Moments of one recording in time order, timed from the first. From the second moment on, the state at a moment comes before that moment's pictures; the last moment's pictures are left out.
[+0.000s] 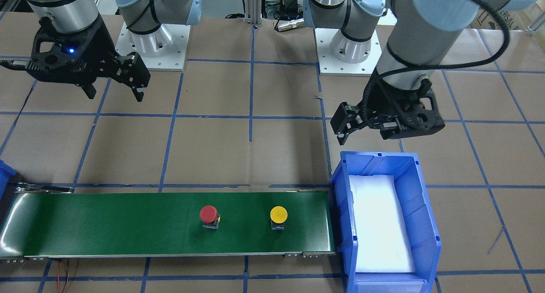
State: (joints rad) left arm -1.52 -1.66 -1.47 -1.54 1.54 -0.20; right arm 1.55 -1.59 1.60 -1.63 -1.57 0.02
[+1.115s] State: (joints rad) left arm -1.49 -1.62 -1.46 -1.68 1.56 -0.19; right arm 1.55 -1.59 1.60 -1.63 -1.57 0.02
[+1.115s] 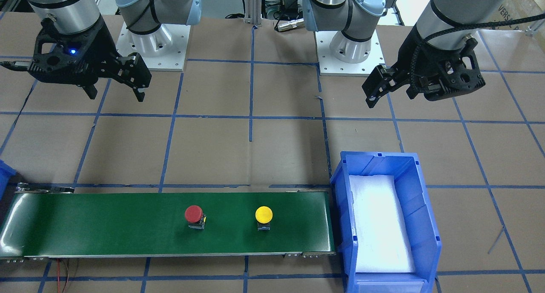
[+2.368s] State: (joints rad) left arm -1.54 -1.62 -1.46 -1.67 1.55 -0.15; right arm 1.55 -1.57 1.60 -1.63 -1.59 0.02
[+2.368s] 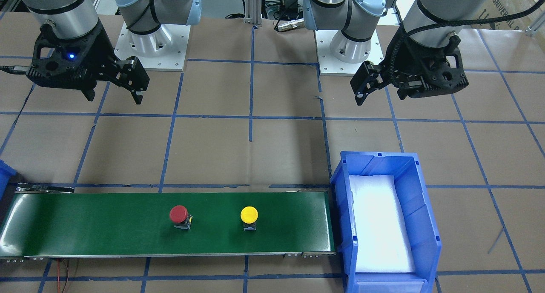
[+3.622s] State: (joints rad) left arm -1.56 -1.62 -1.47 -1.67 1.57 -0.12; right arm 1.53 -1.36 1.67 -1.92 -1.62 -0.24
